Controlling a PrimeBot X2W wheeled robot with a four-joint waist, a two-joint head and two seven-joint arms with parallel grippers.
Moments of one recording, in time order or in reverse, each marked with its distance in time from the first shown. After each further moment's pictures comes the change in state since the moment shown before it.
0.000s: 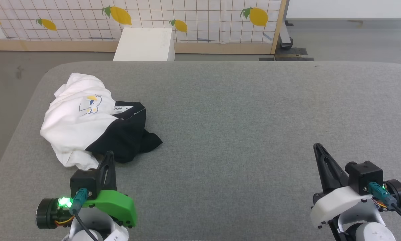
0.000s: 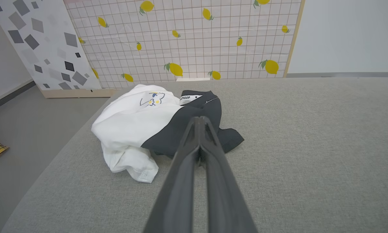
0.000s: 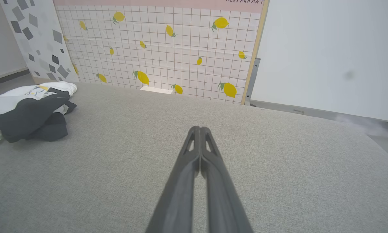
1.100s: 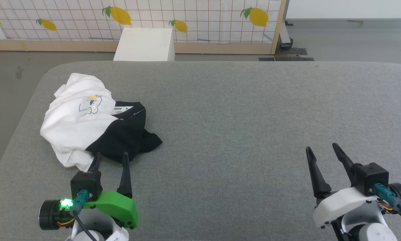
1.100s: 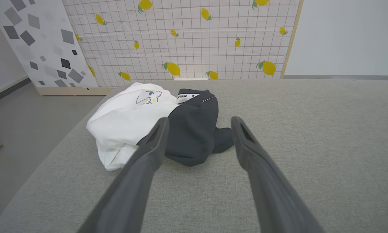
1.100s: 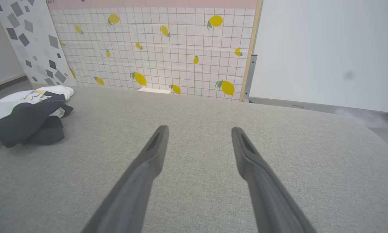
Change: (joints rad) left arm 0.000 0.000 -0.008 0.017 -0.023 0.002 -0.018; right arm 0.000 0.000 -0.021 0.025 0.030 0.000 -0.018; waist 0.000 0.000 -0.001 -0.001
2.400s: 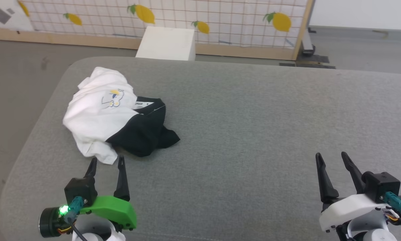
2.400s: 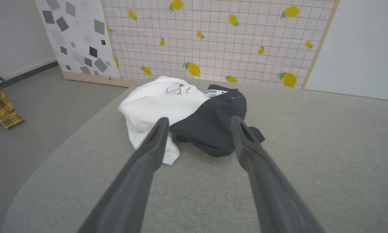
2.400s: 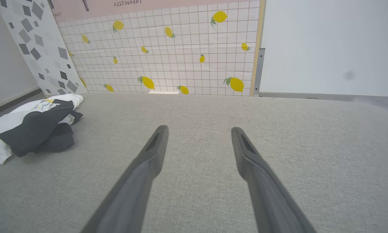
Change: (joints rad) left arm 0.000 0.002 -0.002 0.060 -0.074 0.037 -0.080; right arm 0.006 0.000 -0.044 0.091 0.081 0.000 -0.080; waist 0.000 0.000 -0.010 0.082
